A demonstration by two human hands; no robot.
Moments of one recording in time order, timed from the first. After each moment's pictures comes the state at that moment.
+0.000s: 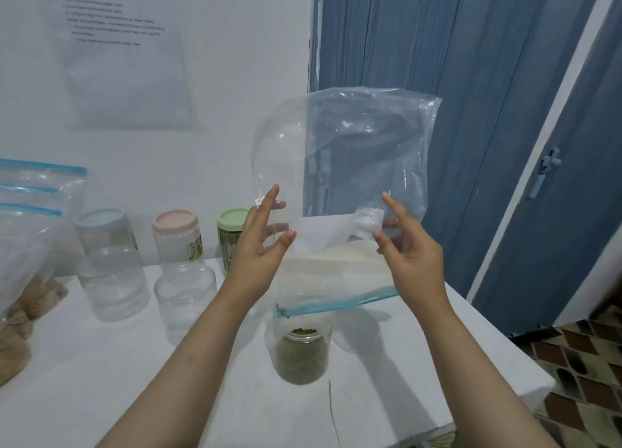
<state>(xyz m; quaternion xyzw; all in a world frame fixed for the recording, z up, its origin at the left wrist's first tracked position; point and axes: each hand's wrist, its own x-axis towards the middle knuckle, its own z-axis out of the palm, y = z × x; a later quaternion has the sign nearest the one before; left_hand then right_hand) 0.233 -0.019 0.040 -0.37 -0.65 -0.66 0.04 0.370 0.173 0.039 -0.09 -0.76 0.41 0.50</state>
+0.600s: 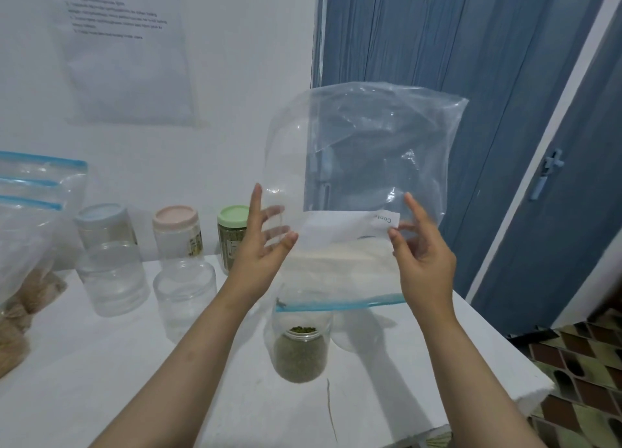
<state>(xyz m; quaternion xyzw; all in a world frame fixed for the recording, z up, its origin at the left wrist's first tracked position) 0.234 -0.019 0.034 -0.35 -0.65 -0.67 -0.01 0.375 0.169 0.034 -0.11 -0.73 0.42 0.53</state>
